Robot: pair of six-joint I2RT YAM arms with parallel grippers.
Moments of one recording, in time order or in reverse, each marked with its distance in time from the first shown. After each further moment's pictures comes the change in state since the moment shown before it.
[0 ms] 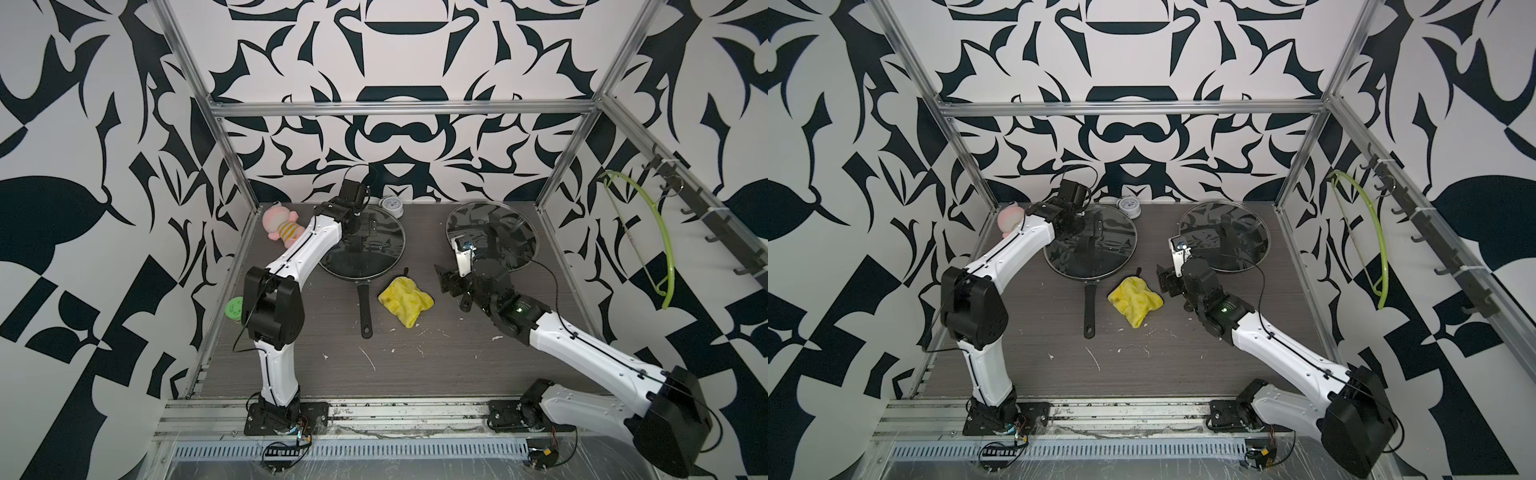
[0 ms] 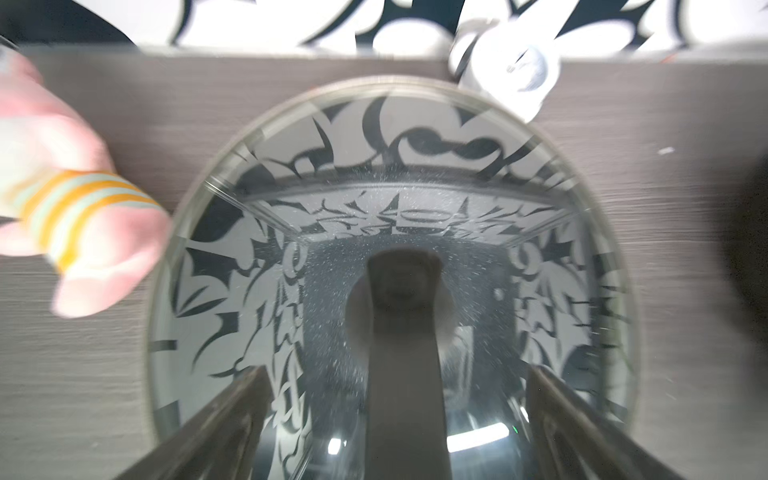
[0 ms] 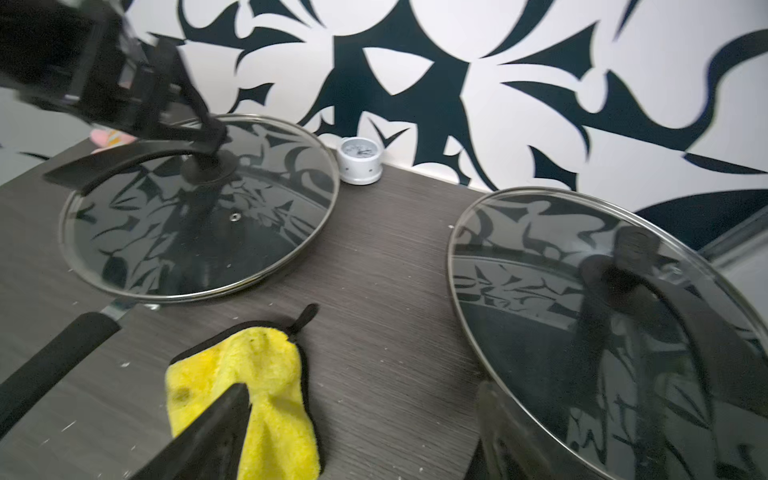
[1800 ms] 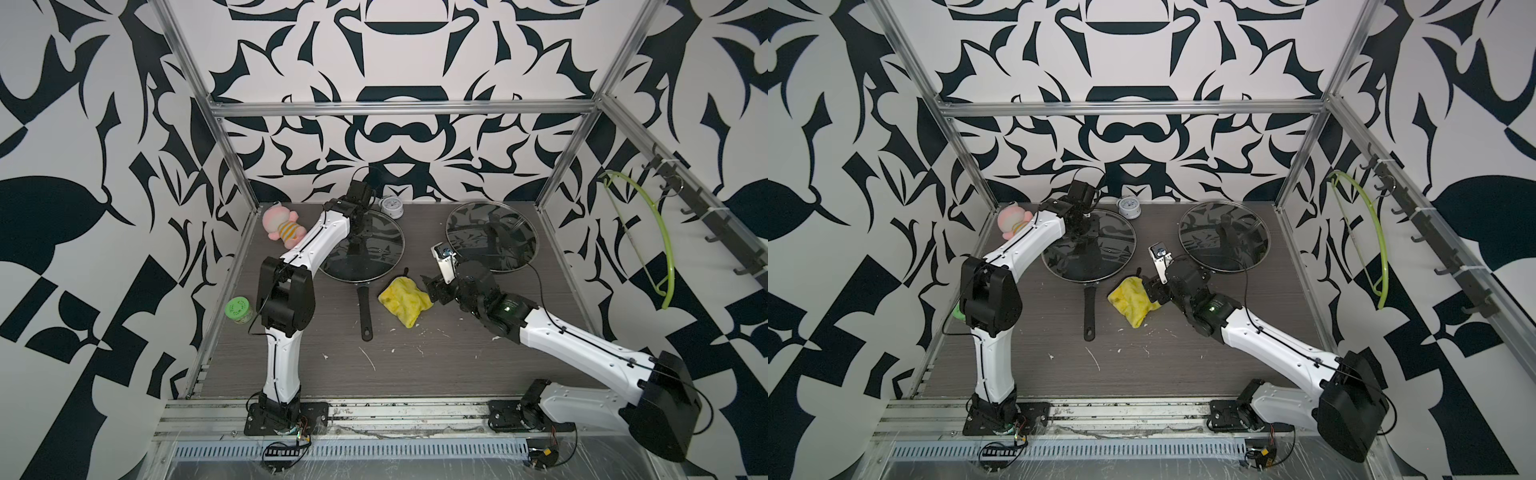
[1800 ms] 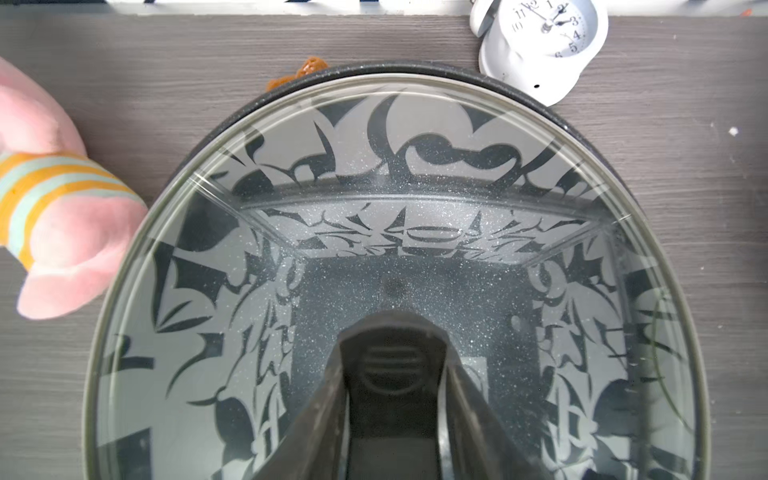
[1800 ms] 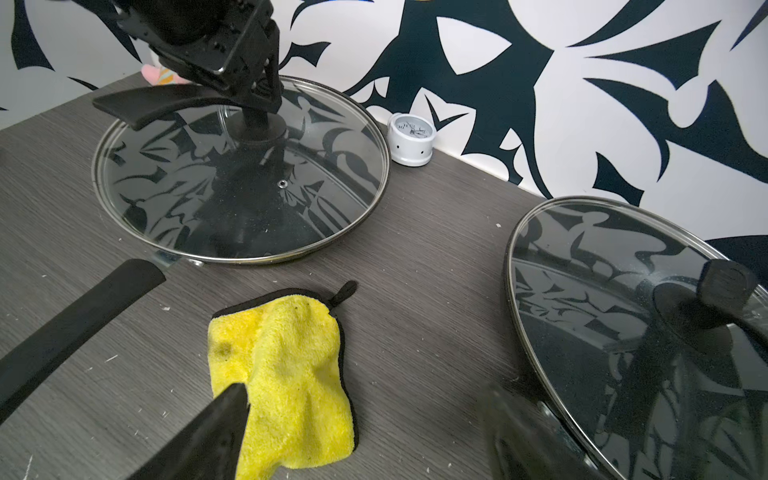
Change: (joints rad) left arm 0.000 0.216 0.184 -0.114 -0.020 -0.019; right arm 0.124 0.093 0.080 -0.074 -0.039 -0.071
